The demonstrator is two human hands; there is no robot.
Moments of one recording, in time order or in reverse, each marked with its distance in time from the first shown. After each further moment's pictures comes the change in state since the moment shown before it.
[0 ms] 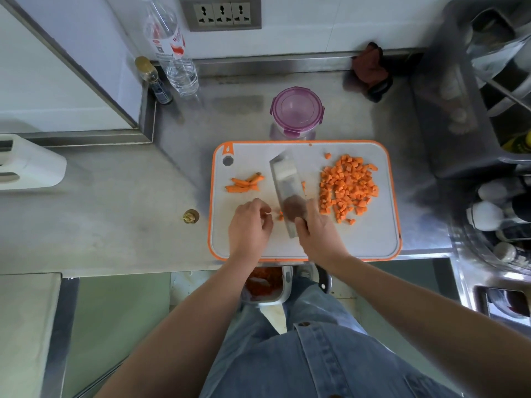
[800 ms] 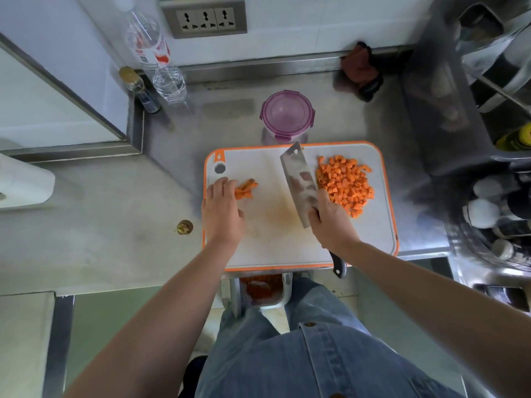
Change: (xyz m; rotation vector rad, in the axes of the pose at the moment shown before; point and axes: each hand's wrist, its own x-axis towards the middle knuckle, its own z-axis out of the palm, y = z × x) left_hand 0.045 -0.018 -0.026 0.307 0.029 0.009; right_hand 0.025 0.019 -0.032 -0.022 0.031 0.057
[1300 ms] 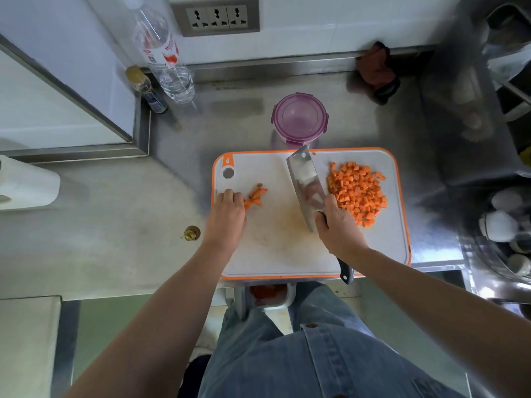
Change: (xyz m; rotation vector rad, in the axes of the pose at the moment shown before) left_hand 0.017 -0.019 0.005 0.227 -0.087 0.203; right_hand 0.014 -0.001 0.005 -0.029 -0.024 0.009
